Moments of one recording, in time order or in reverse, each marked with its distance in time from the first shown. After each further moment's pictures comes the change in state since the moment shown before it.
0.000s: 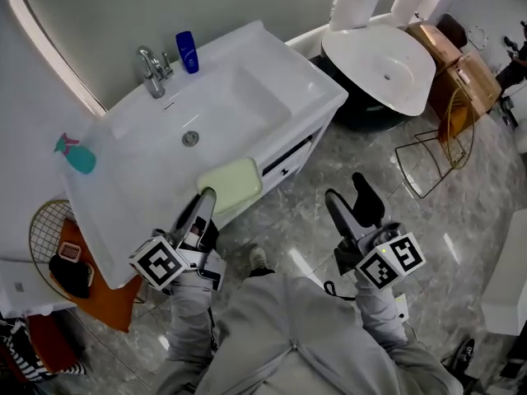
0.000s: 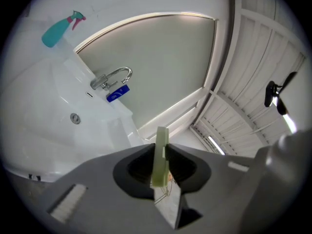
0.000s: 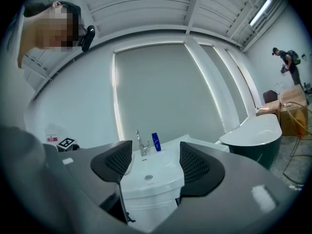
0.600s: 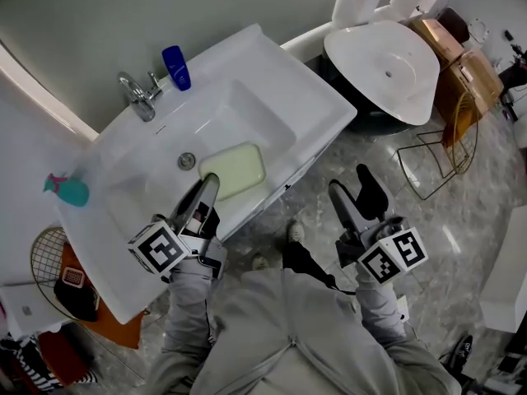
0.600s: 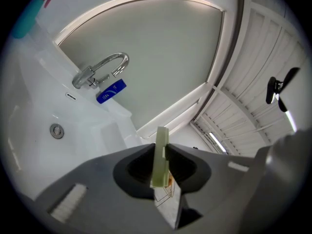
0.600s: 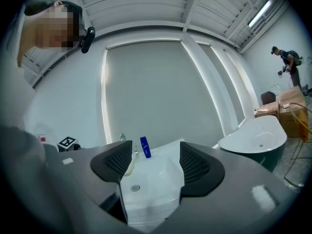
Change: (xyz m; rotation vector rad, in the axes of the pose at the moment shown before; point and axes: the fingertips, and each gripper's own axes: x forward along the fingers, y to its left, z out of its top) left arm 0.115 0.036 0.057 0.025 0.066 0.001; right arm 0.100 -0.058 0.020 0.000 -0.009 -0.055
